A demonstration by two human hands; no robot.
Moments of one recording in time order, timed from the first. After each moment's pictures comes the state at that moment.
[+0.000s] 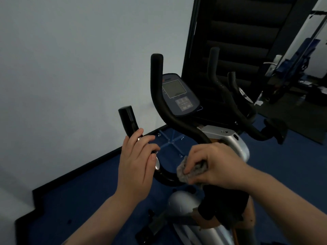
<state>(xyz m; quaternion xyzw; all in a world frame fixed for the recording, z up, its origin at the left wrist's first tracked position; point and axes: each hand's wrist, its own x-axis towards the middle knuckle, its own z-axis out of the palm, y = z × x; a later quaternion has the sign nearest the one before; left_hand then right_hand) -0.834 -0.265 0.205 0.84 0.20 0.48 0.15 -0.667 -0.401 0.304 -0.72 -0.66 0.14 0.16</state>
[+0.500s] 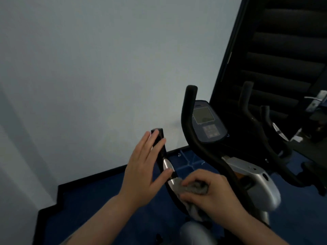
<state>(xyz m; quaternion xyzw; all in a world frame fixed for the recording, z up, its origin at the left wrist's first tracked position) -0.860 -0.237 0.234 0.86 0.24 0.43 0.10 -0.692 -0.367 0.268 -0.66 -0.62 0.18 0.39</state>
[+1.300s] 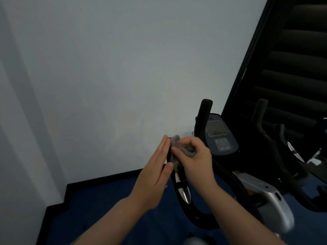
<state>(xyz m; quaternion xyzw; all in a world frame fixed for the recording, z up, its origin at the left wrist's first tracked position) -0.865 -0.245 0.246 0.78 0.25 0.44 0.36 -0.735 -0.281 0.301 -0.58 -0.55 0.16 0.58</state>
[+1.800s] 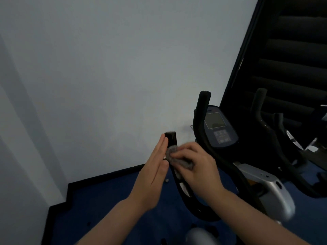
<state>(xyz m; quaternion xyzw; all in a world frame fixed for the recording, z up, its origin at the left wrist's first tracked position) -0.871 -0.246 0.236 0.77 0.23 0.45 0.39 -0.726 -0.300 0.284 -0.59 -0.67 0.01 0.45</state>
